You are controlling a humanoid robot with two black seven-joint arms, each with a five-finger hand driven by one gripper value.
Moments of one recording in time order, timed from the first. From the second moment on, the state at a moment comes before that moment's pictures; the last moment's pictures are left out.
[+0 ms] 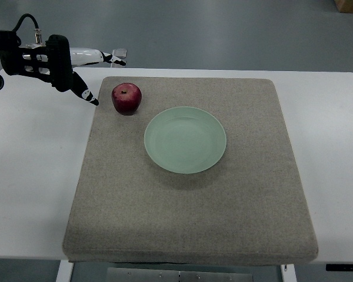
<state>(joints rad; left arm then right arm) -1.05 0.67 -0.55 -1.05 1.61 -0.44 -0.23 -0.02 0.00 -0.12 0.14 -0.01 0.15 -0.01</state>
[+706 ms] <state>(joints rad) -1.02 0.48 -0.45 -0.87 1.62 -0.28 -0.23 -0.02 0.00 -0.12 0.14 -0.01 0.15 -0.01</state>
